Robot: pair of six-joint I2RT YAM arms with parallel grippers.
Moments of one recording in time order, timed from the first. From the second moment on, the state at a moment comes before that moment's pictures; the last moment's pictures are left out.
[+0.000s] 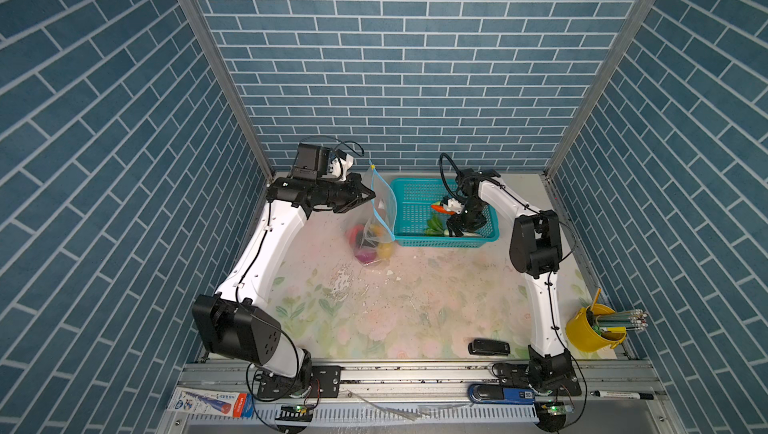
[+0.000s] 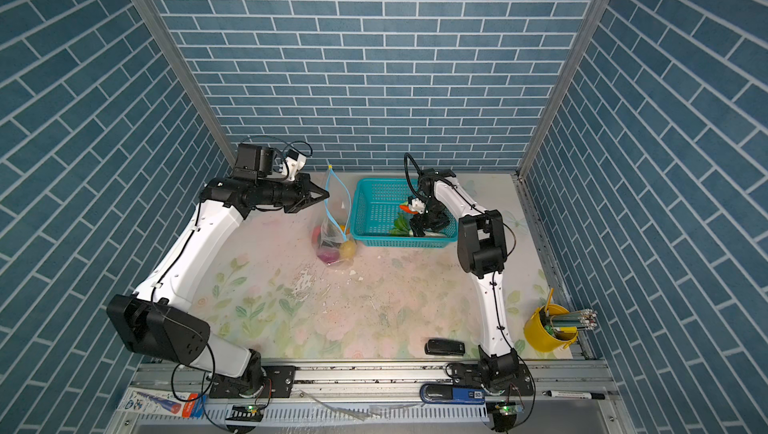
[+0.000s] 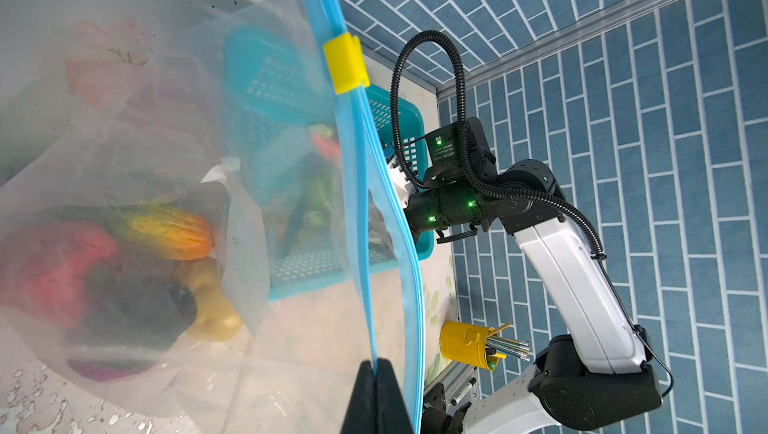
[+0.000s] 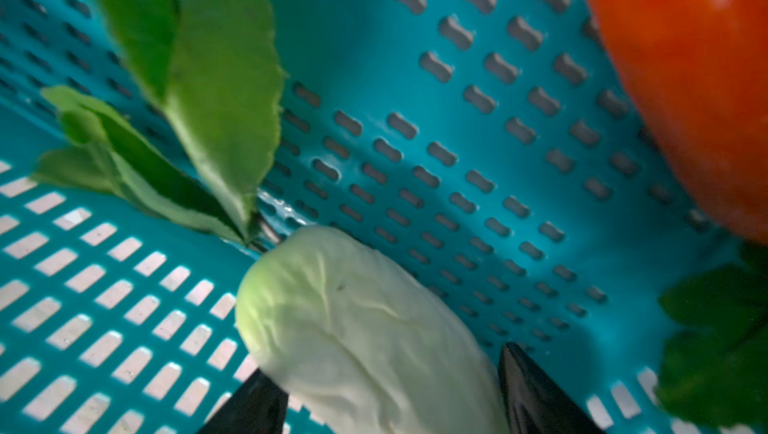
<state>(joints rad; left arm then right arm) -0.22 1.52 1.61 -0.83 0.65 -0.61 0.36 2.34 2.05 -1.31 -0.15 -0.27</state>
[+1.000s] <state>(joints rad) -0.22 1.50 1.59 -0.83 0.64 -0.61 0.43 2.41 2.17 -1.29 -0.07 -0.27</state>
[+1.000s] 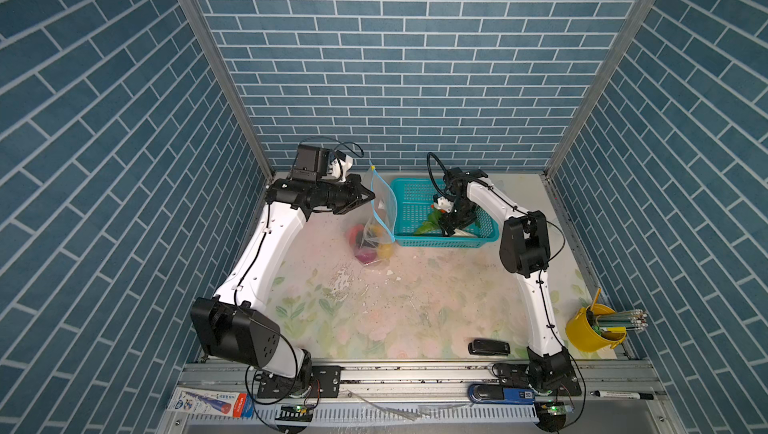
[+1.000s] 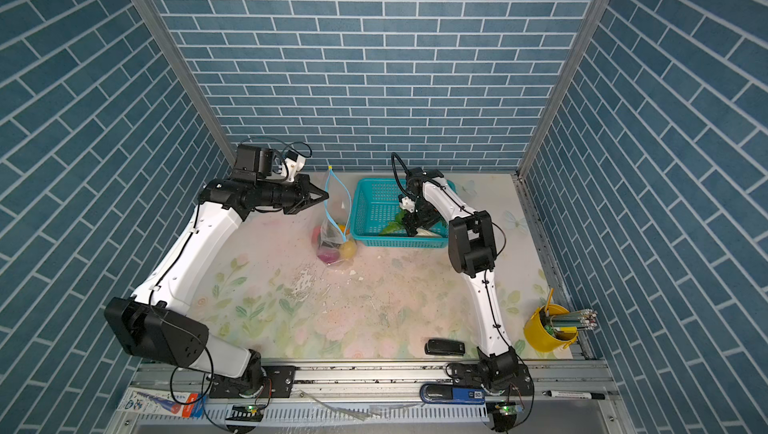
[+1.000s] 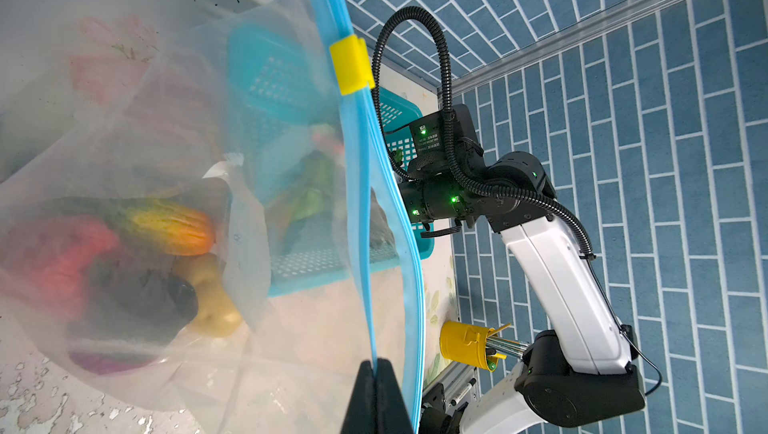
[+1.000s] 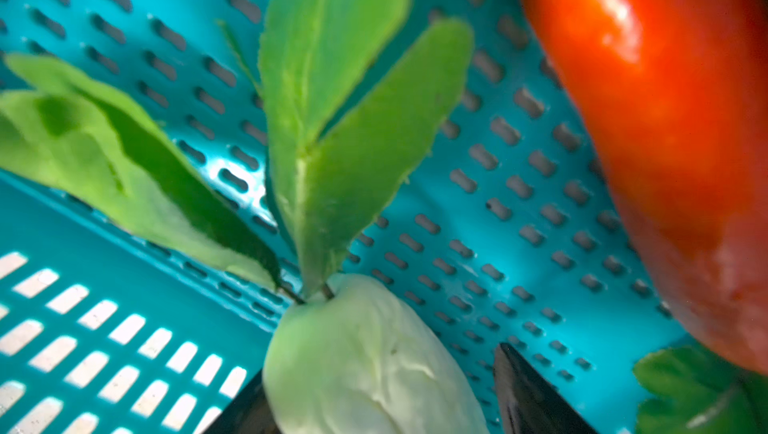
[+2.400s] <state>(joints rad) -0.22 1.50 1.58 -0.82 0.64 -0.61 0.44 2.39 2.27 -1.17 -0.15 -0.09</state>
